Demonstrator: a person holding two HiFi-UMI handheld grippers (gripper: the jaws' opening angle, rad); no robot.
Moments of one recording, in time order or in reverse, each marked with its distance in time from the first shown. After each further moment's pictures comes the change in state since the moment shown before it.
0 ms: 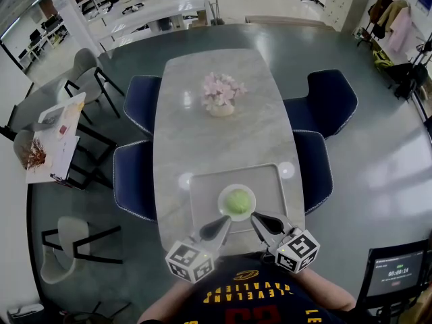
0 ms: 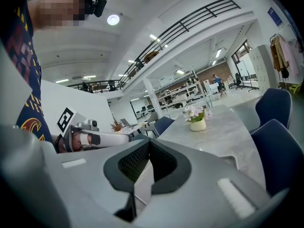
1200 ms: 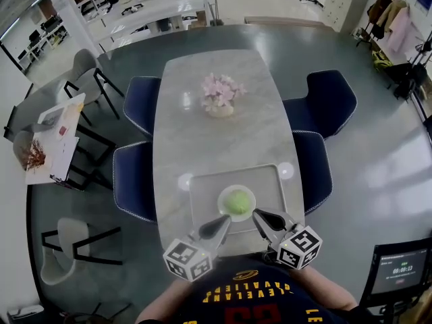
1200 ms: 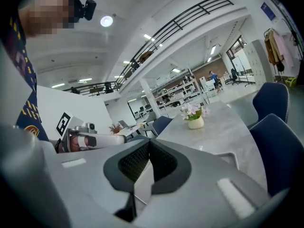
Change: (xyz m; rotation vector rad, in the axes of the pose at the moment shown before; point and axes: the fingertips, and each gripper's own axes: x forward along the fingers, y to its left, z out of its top) left arm -0.003 0.004 0.003 -0.018 -0.002 -0.040; right arm 0.005 -0.008 0.001 0.066 0.003 -0.019
